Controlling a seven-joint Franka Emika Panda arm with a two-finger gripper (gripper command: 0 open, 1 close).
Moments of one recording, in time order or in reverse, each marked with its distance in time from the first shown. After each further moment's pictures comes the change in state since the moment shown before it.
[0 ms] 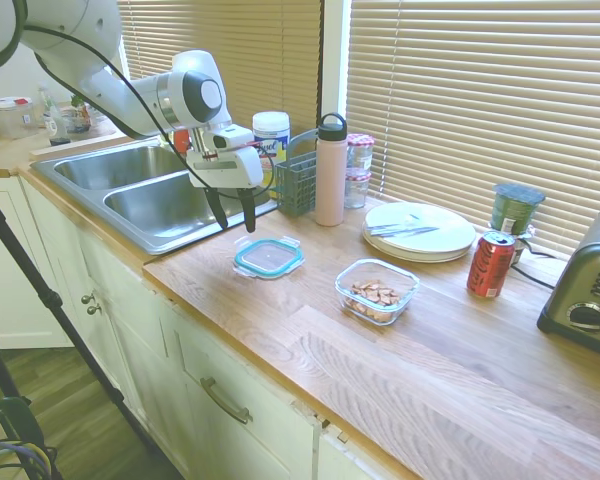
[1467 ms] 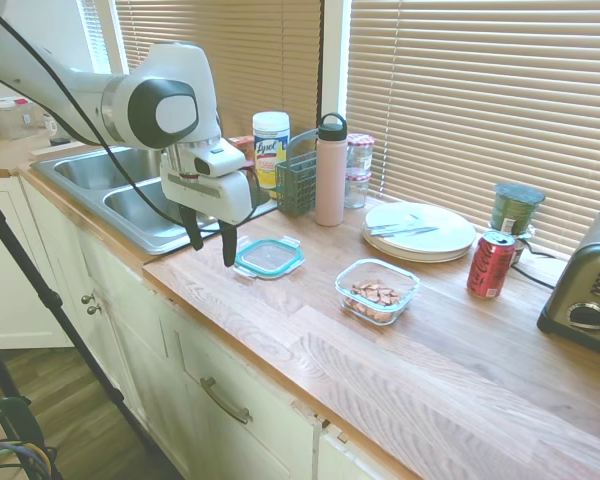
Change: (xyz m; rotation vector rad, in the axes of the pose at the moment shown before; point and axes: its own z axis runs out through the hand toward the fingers) arm -0.017 0.151 -0.006 0.142 -0.122 0.016
